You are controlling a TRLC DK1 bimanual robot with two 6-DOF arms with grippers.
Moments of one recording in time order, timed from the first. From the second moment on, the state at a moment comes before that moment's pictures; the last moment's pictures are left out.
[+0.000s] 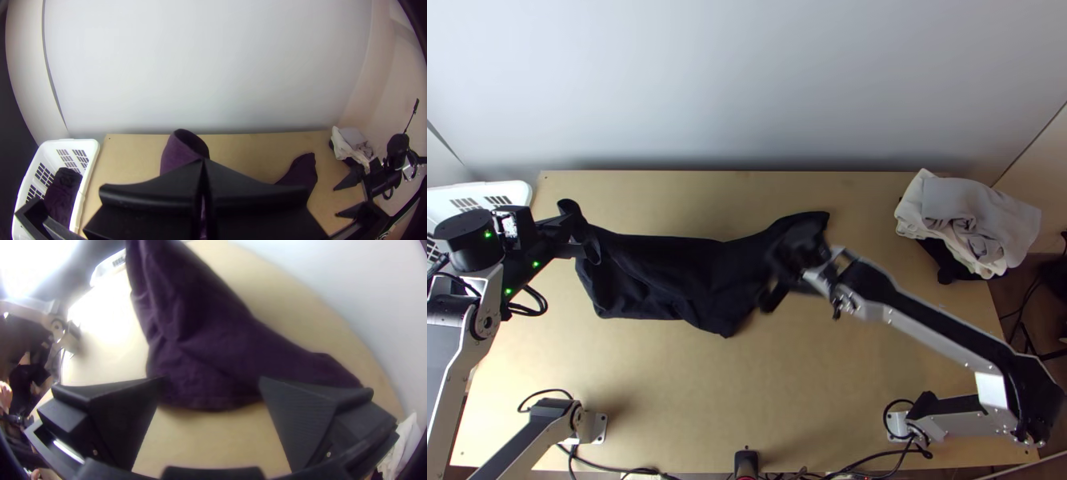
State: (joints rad) left arm -0.02 0.92 1.13 -0.58 0.09 -0.06; right arm 0.82 1.50 1.16 -0.43 -0.13 -0.06
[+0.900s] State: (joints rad) left arm -0.02 0.87 1.08 -0.58 0.09 -0.09; right arm 1.08 1.73 1.16 -0.37 -0.14 -0.08
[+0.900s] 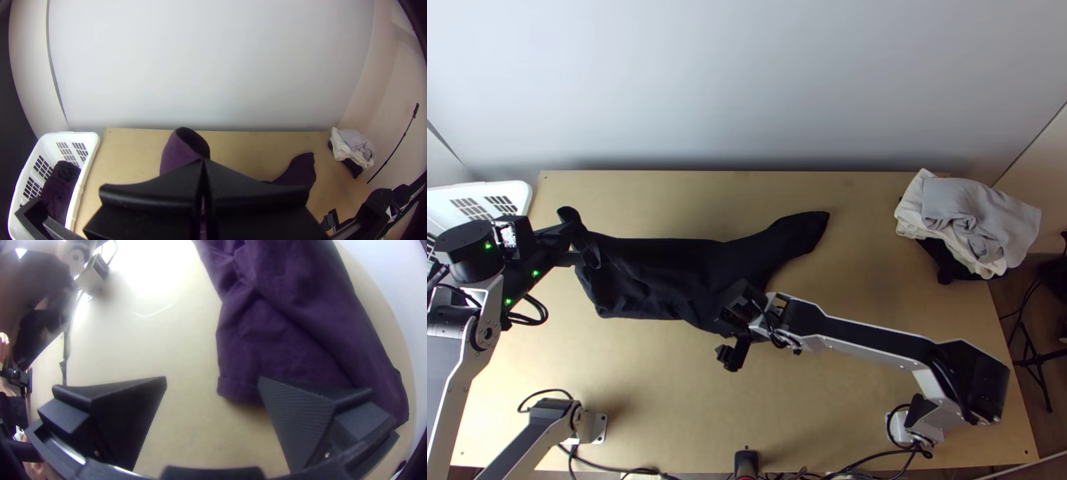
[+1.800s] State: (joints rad) left arm -0.02 0.86 1.08 -0.58 0.09 -0.09; right arm 1.04 1.83 1.19 -0.31 -0.04 -0.12
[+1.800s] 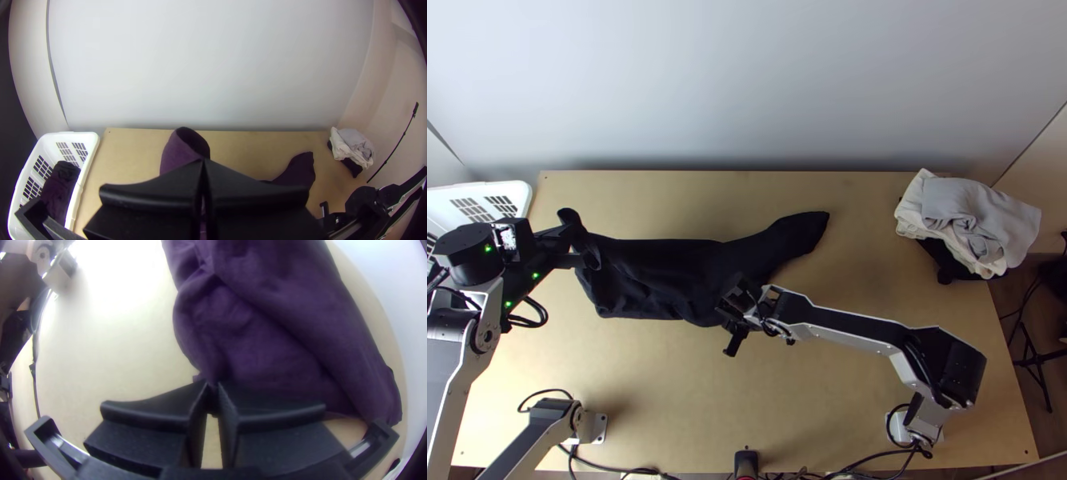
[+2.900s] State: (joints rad) left arm 0.07 0.86 1.44 -0.75 0.09 -0.02; right arm 0.67 1.39 1.74 -0.81 0.01 -0.19
